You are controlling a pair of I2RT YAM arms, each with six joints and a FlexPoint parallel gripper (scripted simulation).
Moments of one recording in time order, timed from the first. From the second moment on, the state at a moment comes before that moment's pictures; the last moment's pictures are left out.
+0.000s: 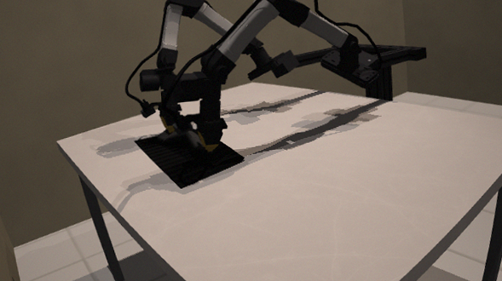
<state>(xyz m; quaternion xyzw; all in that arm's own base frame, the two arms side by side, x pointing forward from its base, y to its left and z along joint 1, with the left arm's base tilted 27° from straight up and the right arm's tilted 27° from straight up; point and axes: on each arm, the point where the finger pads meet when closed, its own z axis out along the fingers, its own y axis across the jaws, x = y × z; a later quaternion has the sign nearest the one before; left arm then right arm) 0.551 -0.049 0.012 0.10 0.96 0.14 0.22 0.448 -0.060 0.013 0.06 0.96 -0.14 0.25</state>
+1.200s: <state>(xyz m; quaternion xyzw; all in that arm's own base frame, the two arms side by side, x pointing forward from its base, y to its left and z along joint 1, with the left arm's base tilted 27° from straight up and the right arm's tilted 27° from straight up) 0.605 -0.053 0.036 0.09 0.95 0.15 0.25 0.437 -0.026 0.124 0.06 0.95 -0.14 0.26</state>
